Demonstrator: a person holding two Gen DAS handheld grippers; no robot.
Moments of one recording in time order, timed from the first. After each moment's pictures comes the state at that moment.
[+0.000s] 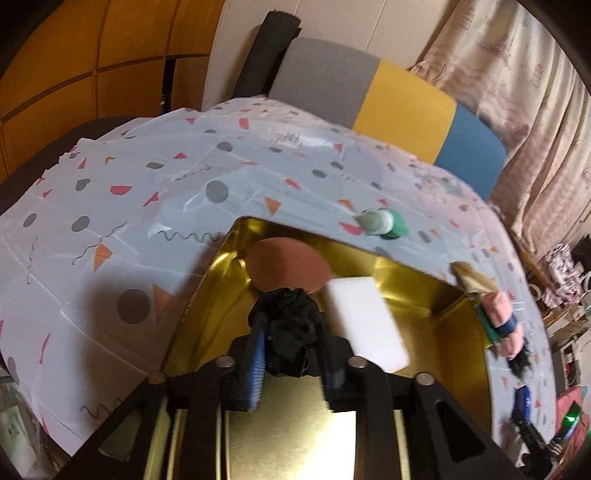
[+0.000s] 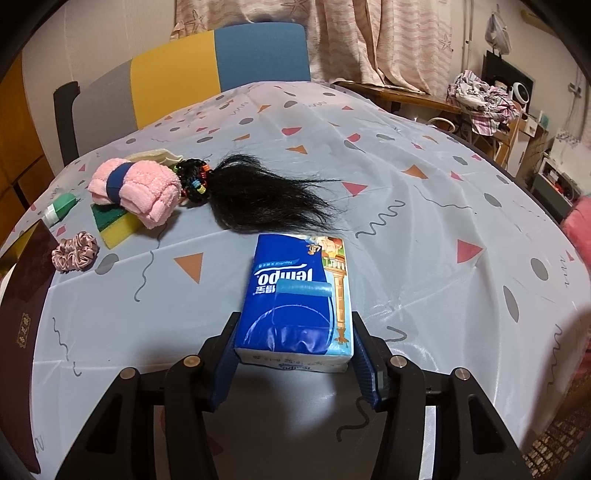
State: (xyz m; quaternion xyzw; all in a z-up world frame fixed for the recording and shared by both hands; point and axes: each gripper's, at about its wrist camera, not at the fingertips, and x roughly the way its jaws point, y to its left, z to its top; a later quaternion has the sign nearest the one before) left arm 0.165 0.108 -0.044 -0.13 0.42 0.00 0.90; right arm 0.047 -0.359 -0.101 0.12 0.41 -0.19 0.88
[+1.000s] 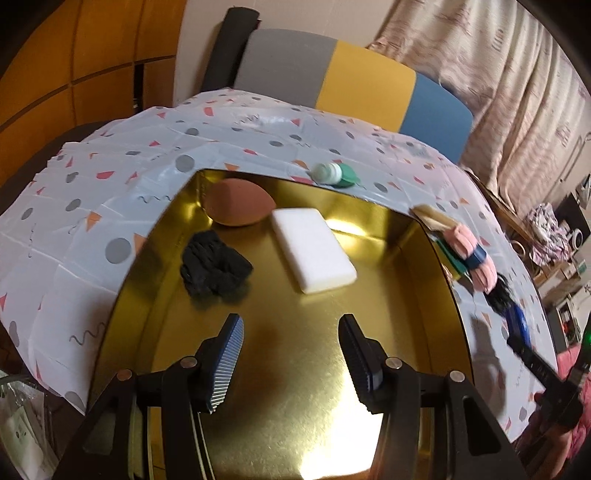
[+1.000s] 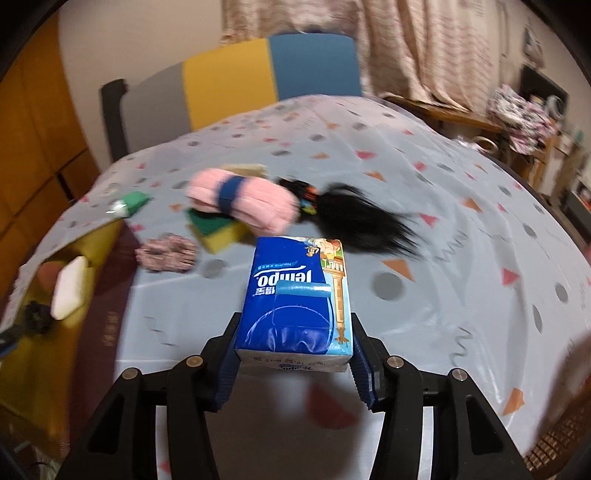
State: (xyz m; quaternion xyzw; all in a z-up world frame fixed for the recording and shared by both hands) left arm 0.093 0.063 -0.041 -0.09 0.44 -0.06 0.89; right arm 0.053 -0.285 -0.051 0.12 0.40 -0.09 0.91
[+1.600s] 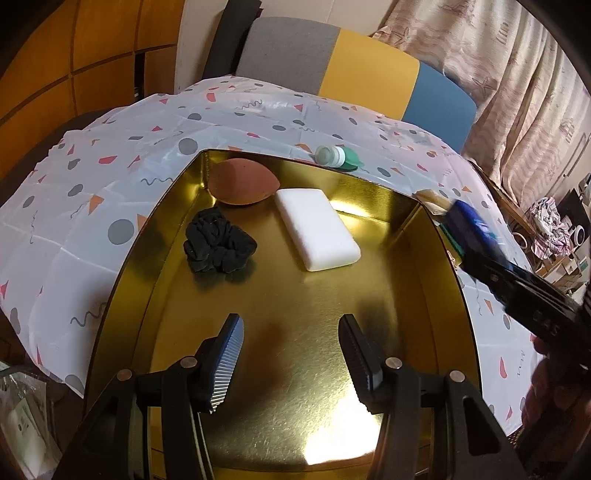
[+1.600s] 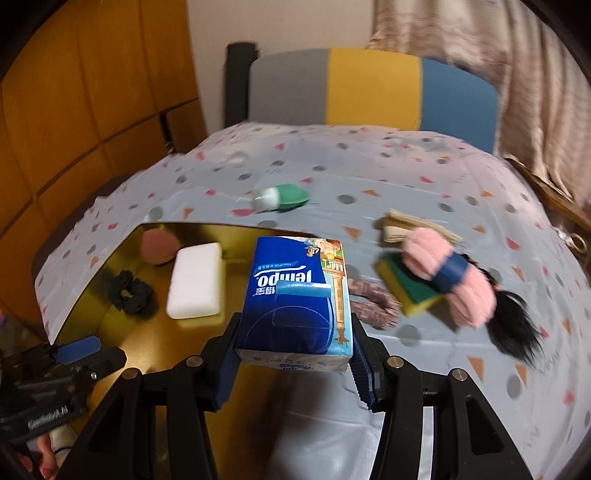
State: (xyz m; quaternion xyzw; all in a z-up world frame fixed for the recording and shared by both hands) left arm 0.086 0.068 -0.046 -0.10 0.46 -0.05 0.88; right arm 0.124 -0.134 -0.010 0.00 0.41 0.09 0.91
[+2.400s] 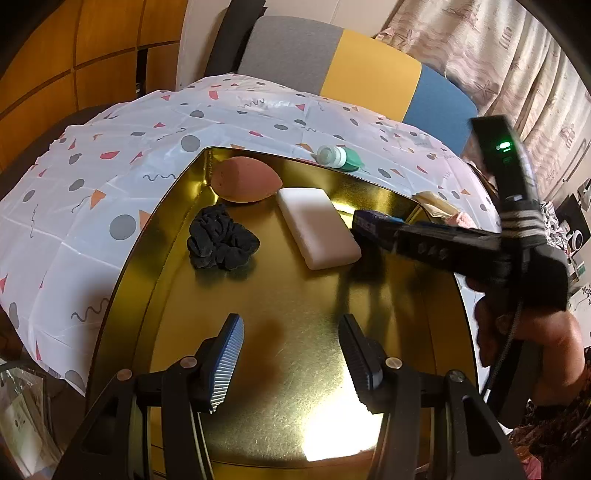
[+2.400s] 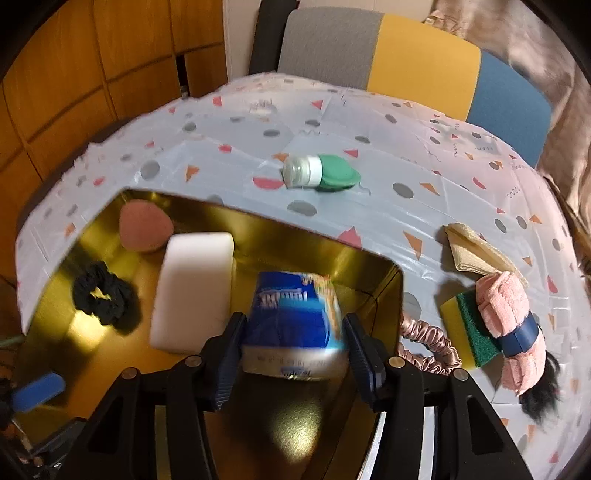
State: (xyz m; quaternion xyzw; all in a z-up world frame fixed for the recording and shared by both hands) left arm 0.084 0.072 -0.045 -0.10 0.46 -0.06 0.88; right arm 0.204 -0.087 -0.039 -0.06 0.47 0.12 0.88
